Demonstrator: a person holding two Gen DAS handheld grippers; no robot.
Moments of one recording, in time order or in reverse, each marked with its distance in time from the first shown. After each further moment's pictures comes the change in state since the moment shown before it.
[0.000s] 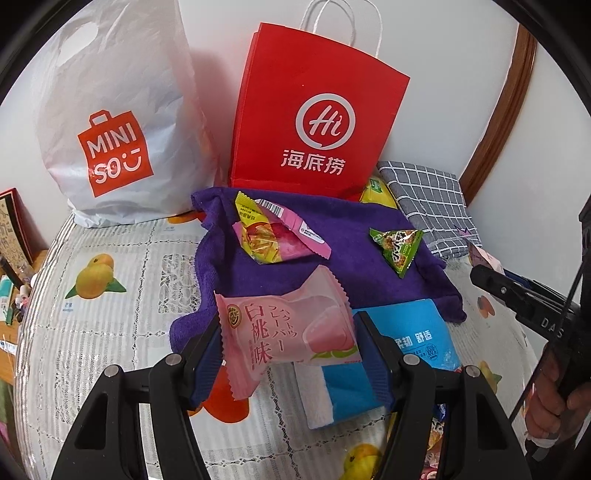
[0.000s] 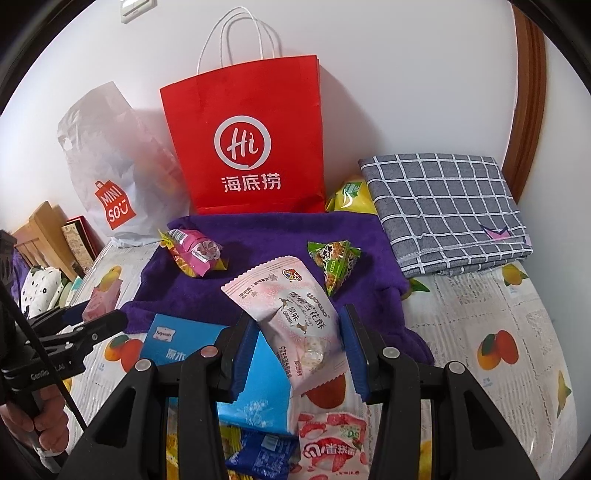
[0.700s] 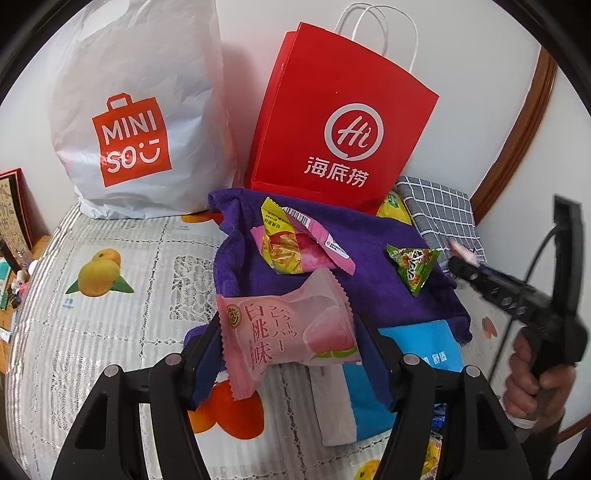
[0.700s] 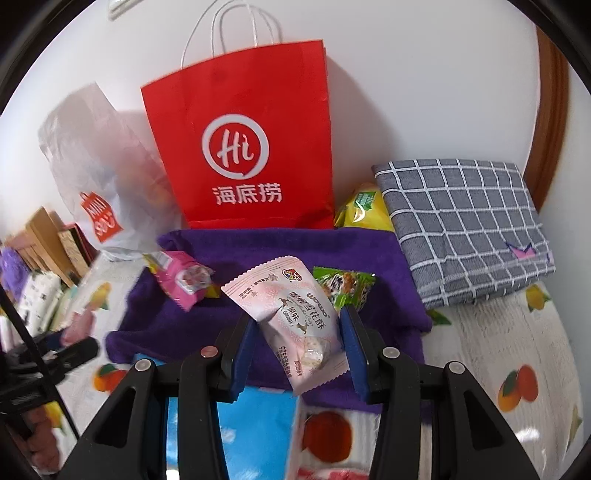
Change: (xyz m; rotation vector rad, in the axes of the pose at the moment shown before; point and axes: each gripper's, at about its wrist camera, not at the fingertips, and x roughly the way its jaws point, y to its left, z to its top) left arm 0.012 0.024 0.008 -0.082 -0.012 -0.007; right arm 0.057 0.000 0.031 -0.040 -0.002 -0.007
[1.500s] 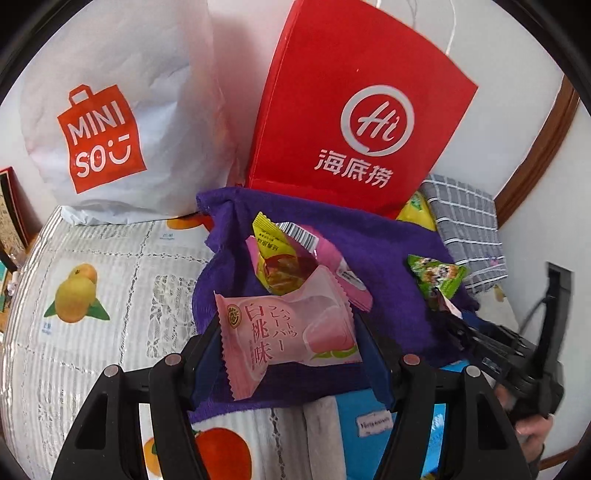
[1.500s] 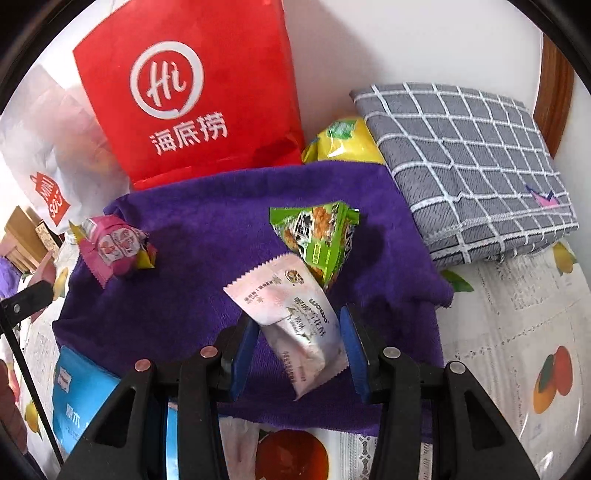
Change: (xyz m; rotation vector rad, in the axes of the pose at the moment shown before) left arm 0.053 -0.010 0.033 -0.027 0.078 0.062; right arm 0.068 -0.033 -0.025 0.091 0.136 0.030
